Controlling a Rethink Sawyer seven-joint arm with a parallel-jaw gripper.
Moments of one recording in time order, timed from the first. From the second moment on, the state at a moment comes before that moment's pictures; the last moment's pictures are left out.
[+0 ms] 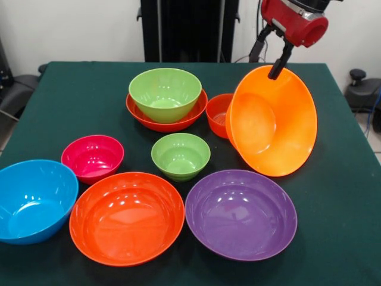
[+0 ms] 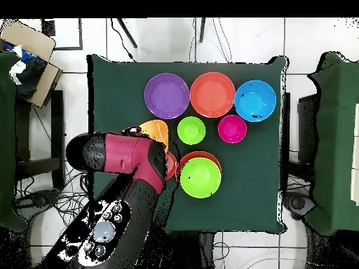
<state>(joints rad) 0.38 -0.51 -0.57 1.50 0.23 0.66 2.71</state>
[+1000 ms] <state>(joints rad) 0.41 -0.40 -0.63 1.47 0.26 0.66 2.71</state>
